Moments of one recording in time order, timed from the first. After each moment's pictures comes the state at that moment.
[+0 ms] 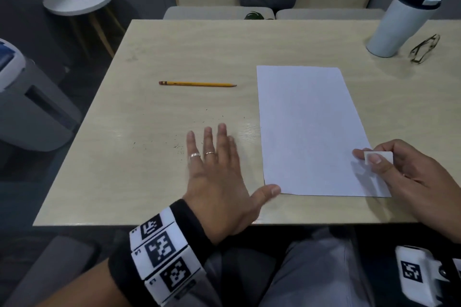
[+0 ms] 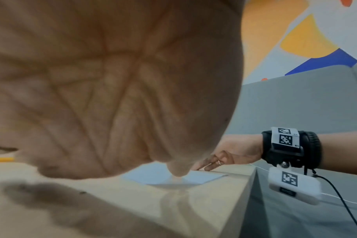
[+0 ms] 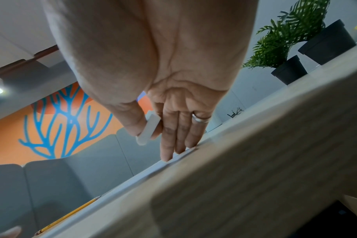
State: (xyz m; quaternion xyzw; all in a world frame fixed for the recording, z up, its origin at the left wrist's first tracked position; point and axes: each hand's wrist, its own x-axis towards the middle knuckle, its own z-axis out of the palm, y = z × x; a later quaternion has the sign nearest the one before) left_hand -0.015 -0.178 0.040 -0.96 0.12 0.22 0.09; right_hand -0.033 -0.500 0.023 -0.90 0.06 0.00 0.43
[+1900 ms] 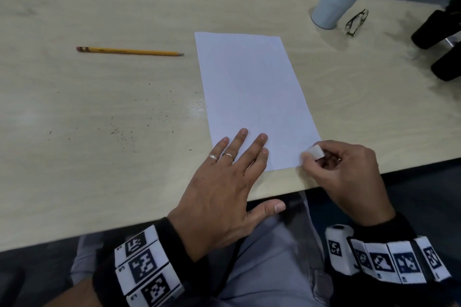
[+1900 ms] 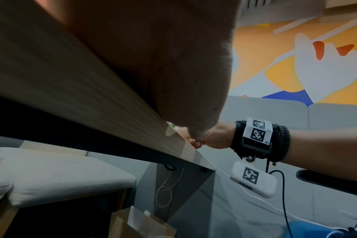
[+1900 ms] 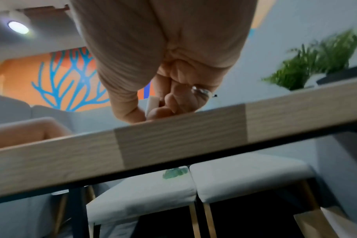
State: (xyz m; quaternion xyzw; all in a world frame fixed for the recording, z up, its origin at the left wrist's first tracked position) left_hand -0.030 -0.205 -0.016 -0.91 0.40 0.07 -0.10; right_hand -0.065 -0.452 0.016 -0.94 0.09 -0.11 0.31
